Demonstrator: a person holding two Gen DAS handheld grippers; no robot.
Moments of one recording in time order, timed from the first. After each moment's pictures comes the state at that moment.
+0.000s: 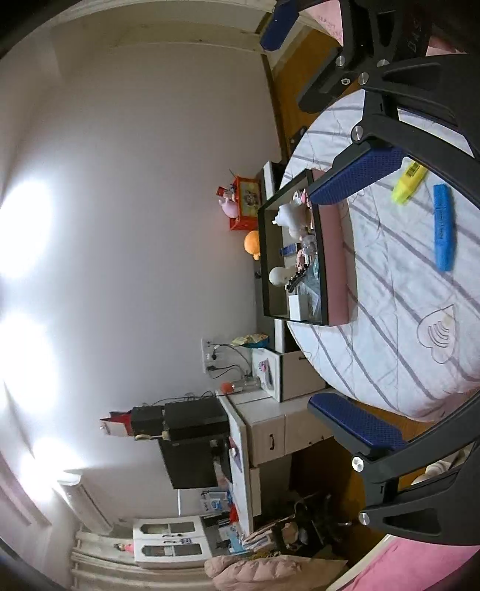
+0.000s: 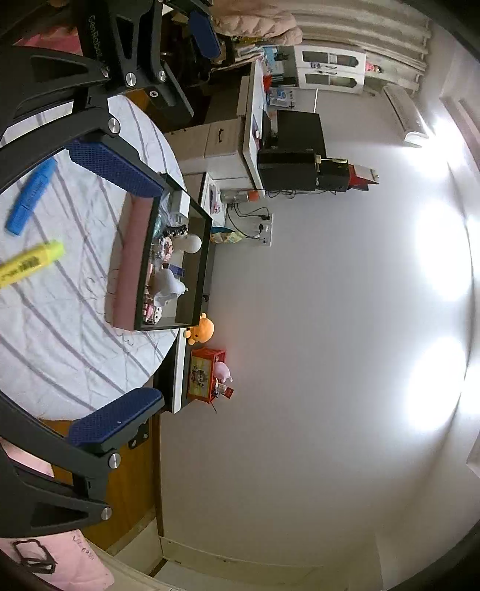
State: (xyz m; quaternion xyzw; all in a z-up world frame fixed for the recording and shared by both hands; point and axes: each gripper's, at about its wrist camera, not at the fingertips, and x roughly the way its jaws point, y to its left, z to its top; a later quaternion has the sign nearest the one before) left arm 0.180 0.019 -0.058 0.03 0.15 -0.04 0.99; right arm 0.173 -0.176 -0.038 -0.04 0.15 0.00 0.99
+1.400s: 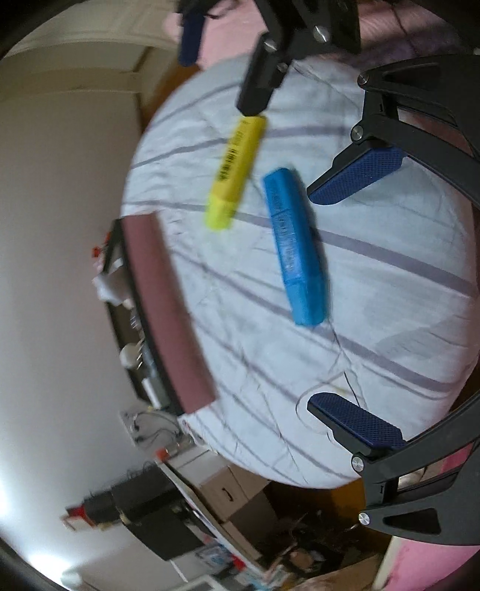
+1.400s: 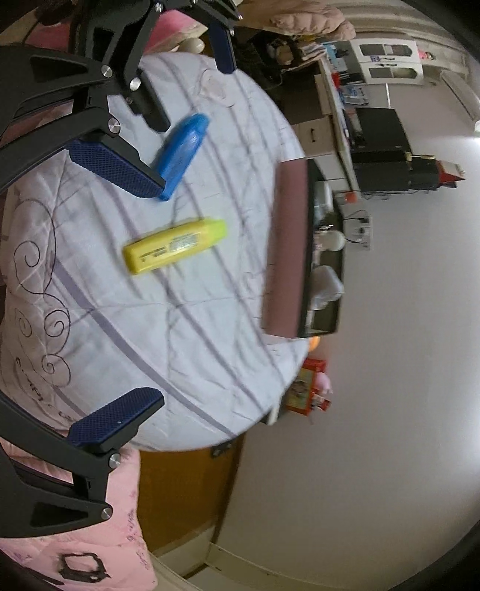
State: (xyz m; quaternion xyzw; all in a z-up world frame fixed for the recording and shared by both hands) left arm 0.210 -0.034 -0.220 0.18 0.35 -0.13 0.91; right arm 0.180 -0.203 -0.179 -0.04 0.34 0.02 0.94
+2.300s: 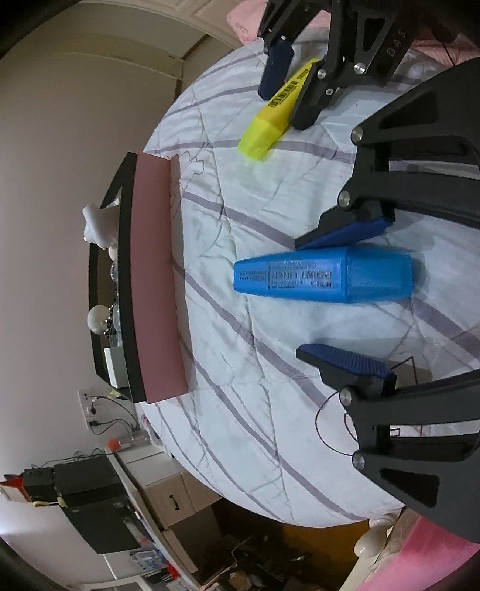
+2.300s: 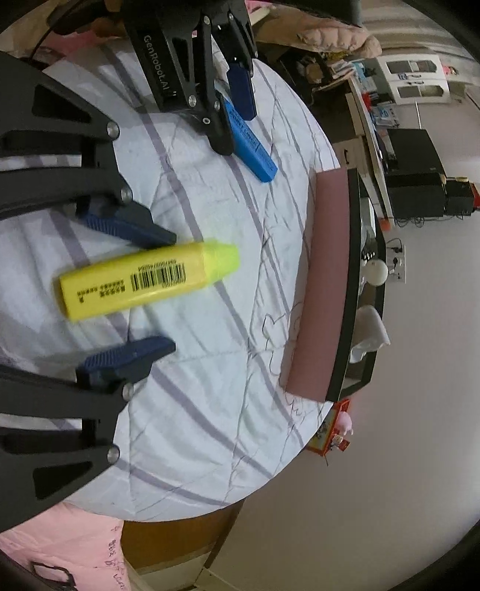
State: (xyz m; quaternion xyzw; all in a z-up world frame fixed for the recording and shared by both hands) left arm 0.275 0.004 -0.233 0.05 0.38 -0.12 0.92; right arm 0.244 -0.180 -0.211 -0.06 0.39 0.08 0.92
